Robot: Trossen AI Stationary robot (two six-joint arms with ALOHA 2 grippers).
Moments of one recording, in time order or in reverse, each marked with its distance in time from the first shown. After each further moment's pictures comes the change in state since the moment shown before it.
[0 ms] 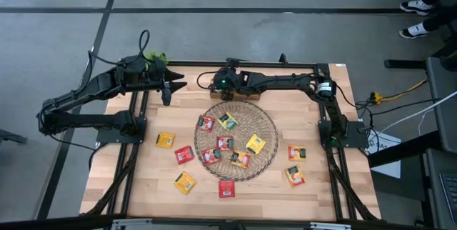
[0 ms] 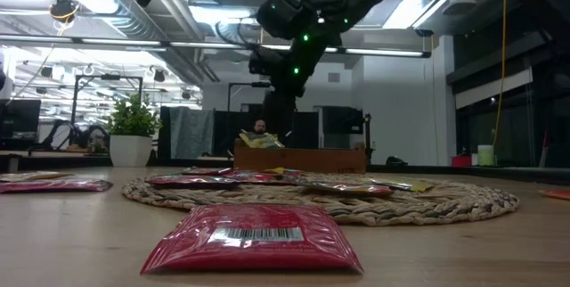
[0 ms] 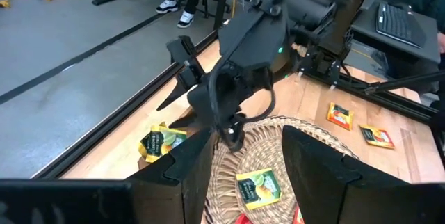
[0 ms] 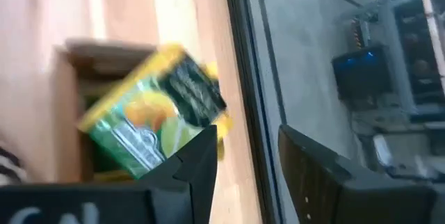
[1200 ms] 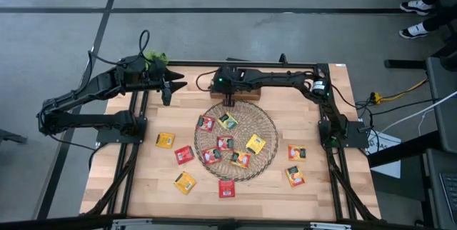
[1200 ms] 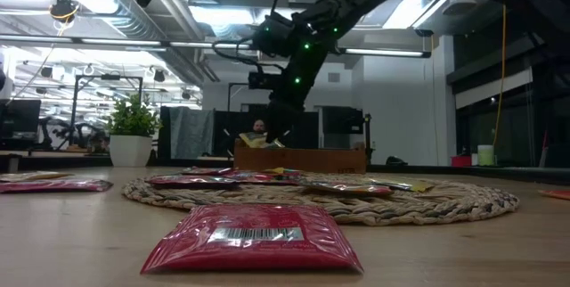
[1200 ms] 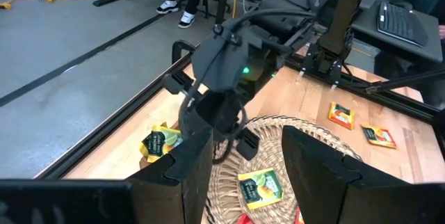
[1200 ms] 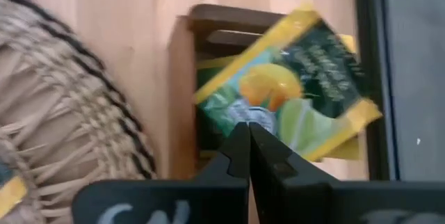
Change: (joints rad) left arm 0.000 0.000 0.000 0.000 -0.004 0.007; right arm -0.036 0.077 0.083 -0.215 -0.310 0.107
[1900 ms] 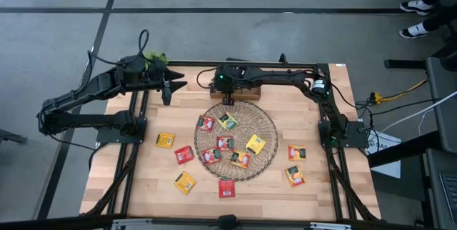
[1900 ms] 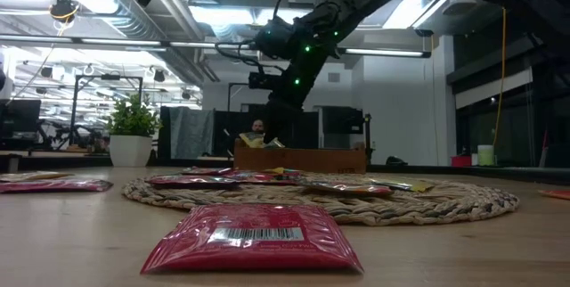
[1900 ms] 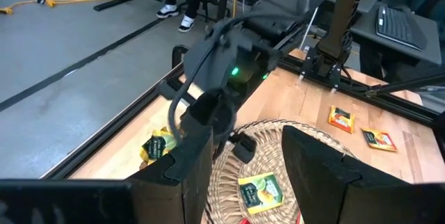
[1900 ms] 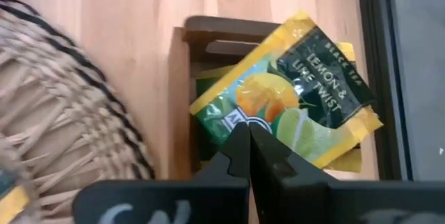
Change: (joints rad) left arm 0.000 0.000 0.000 0.016 -0.002 0.003; right arm -0.030 0.010 0.000 0.024 -0.067 0.001
